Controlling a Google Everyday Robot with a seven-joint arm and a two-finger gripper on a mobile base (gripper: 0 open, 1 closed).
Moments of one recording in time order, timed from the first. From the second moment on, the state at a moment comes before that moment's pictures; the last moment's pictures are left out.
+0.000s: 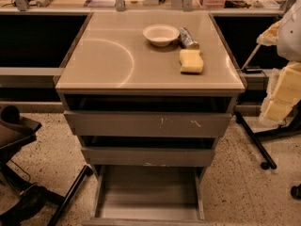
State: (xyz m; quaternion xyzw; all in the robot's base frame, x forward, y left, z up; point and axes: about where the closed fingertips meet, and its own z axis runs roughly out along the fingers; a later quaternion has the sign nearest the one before) arm 0.438 -0.217 0.976 -0.60 0.78 -0.03 0.16
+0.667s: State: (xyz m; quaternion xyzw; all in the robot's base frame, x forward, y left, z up) arm 0.456 -0.213 0.977 -0.61 0.77 -0.03 0.16
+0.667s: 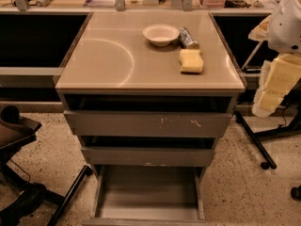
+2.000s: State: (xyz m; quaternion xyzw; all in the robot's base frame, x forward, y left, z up) arm 0.710 -0.156 0.893 -0.53 0.83 0.06 0.17
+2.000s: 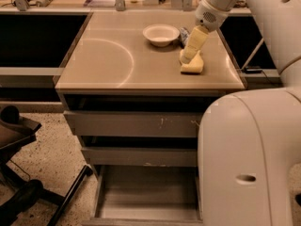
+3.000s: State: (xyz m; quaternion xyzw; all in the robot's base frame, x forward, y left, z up) arm 0.755 -0.192 0.905 -0.46 0.84 0.07 0.27
